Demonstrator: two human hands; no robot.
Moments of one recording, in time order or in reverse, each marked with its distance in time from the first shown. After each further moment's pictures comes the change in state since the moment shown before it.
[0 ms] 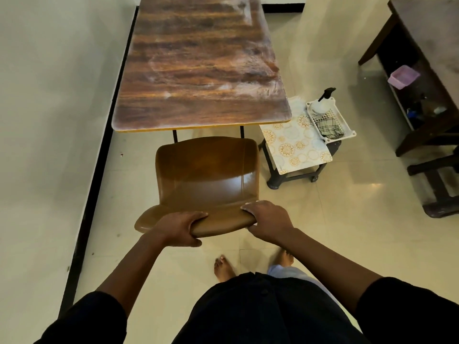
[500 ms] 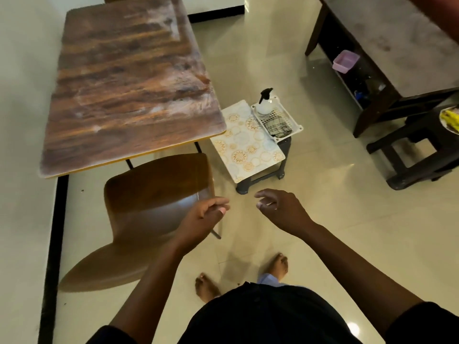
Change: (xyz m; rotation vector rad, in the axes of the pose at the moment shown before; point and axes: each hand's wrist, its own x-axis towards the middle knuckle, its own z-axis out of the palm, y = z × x) left_hand 0.084 0.233 -0.031 -0.910 0.205 0.148; right_hand -0.064 0.186 -0.075 0.672 0.231 0.321
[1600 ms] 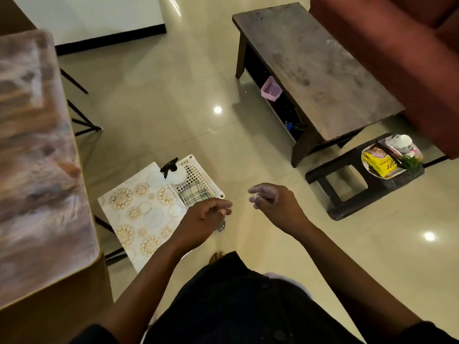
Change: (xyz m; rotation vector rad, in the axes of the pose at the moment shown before) left_hand 0.418 0.250 0.213 0.131 -0.161 0.091; right_hand 0.263 0.163 -0.371 0.208 0.222 0.118
